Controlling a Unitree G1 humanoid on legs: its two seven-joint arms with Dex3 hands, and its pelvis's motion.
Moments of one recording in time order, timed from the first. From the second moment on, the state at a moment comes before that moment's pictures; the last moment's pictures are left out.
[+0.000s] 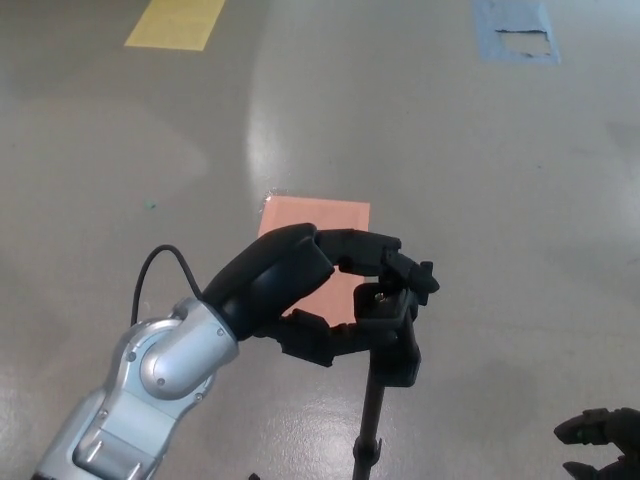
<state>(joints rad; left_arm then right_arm) -0.38 0.33 -0.32 0.05 0.26 -0.26 -0.31 -0.52 -0.45 0.21 1.26 -0.31 -0.10 0.33</state>
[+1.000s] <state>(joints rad) -0.39 0.25 -0.27 0.02 0.12 -0.08 -0.41 -0.56 -0.45 0.21 1.26 -0.31 -0.09 0.33</state>
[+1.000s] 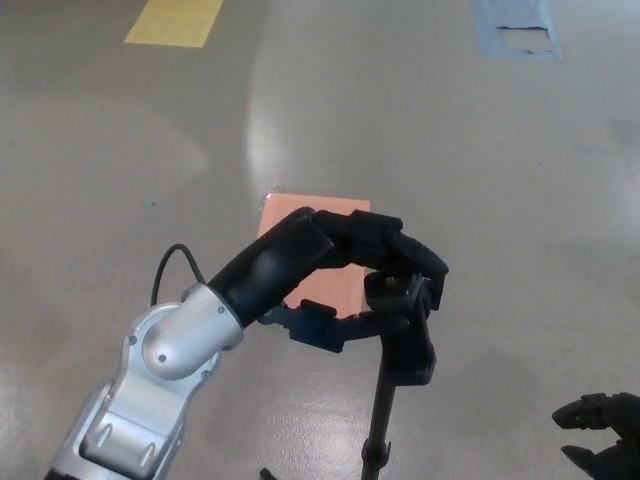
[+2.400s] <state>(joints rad) -0.52 0.13 -0.06 -0.03 -0.19 0.53 -0.49 -0.60 -0.45 0.21 1.26 -0.31 -0.09 0.33</state>
